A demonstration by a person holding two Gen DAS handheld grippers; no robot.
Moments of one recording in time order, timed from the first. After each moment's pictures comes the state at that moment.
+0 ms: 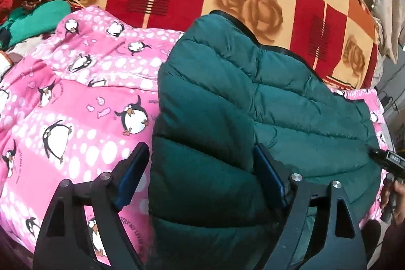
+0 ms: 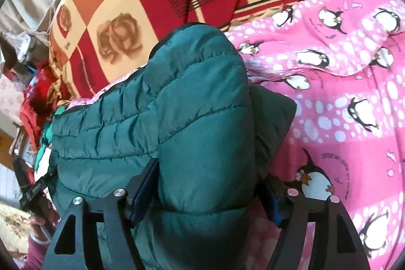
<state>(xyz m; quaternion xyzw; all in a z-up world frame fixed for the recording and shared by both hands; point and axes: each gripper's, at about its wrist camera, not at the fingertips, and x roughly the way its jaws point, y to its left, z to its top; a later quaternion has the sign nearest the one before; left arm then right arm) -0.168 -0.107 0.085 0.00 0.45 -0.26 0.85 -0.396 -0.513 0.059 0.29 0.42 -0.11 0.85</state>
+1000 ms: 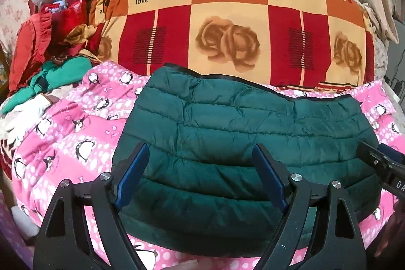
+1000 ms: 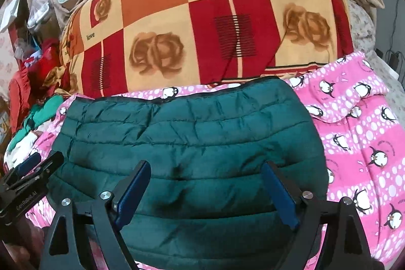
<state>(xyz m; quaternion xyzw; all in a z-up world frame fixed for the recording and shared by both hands) -0.278 -0.159 0.143 0.06 0.33 -0.20 0.92 -0.396 -0.354 0.128 0.14 0.34 -0.20 0.91</state>
